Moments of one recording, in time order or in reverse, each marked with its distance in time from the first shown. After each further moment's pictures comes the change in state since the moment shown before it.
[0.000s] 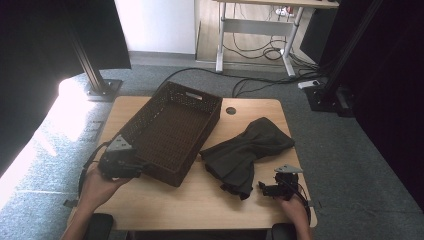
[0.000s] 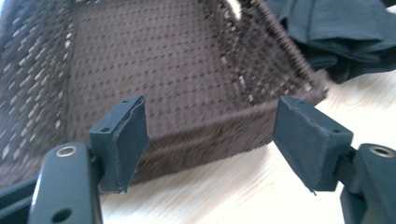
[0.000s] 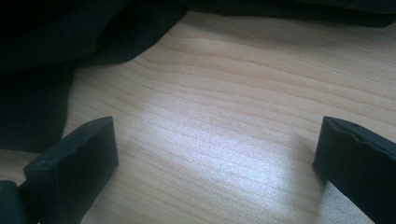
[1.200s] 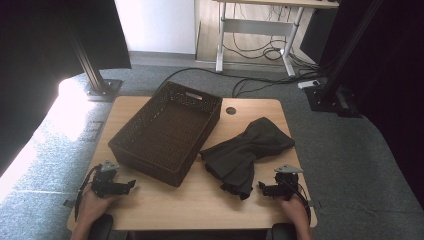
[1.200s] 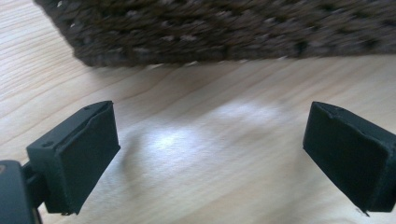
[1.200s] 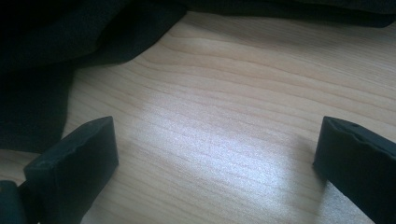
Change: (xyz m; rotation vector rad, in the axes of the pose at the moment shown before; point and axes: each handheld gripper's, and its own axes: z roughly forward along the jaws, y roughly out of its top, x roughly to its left) left arm 0.060 -0.129 0.056 0.114 0.153 -0.168; right arm 0.000 0.000 0.000 0.000 0.000 0.000
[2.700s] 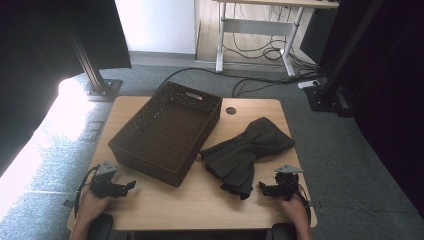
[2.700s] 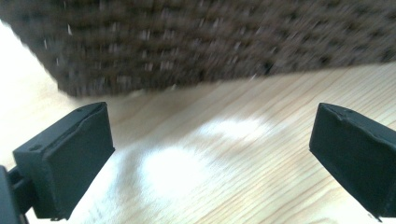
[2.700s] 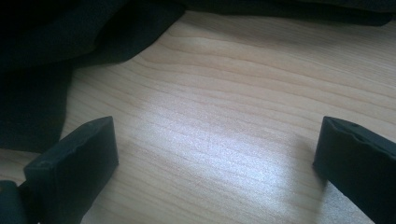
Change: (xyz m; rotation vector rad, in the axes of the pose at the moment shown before) left arm 0.008 -0.010 0.005 -0.082 -0.072 0.071; right arm 0.000 0.000 0.000 -0.001 -0.003 0.003
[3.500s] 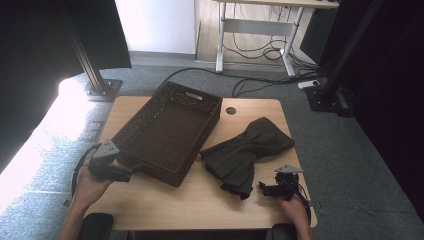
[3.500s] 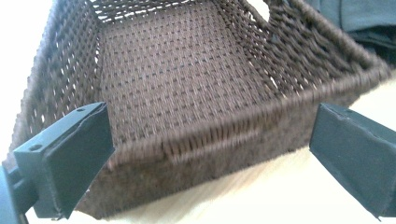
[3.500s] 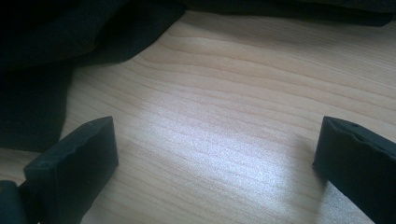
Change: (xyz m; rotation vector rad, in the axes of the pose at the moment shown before) left arm -0.031 0.086 -0.063 -0.152 -0.053 0.150; right arm 0.000 0.000 0.000 0.000 0.002 -0.002
